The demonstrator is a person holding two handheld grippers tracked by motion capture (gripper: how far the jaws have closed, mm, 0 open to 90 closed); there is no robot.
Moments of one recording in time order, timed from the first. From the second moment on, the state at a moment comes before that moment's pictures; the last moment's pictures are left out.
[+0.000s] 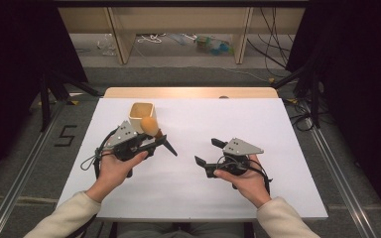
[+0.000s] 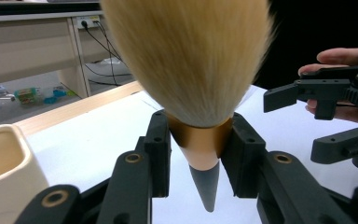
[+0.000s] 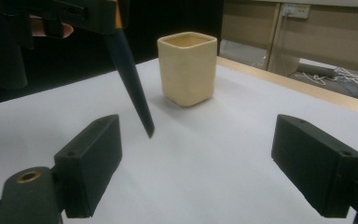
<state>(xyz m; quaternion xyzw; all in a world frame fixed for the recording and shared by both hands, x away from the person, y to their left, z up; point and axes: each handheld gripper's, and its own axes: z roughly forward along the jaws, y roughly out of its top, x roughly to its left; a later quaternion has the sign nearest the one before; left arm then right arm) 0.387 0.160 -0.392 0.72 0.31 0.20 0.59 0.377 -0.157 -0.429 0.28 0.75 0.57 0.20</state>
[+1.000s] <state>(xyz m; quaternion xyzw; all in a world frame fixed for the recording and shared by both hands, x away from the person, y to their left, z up) 0.385 0.195 -0.388 0.70 0.33 0.22 0.59 0.361 -0.211 -0.423 0.33 0.72 0.57 0.22</state>
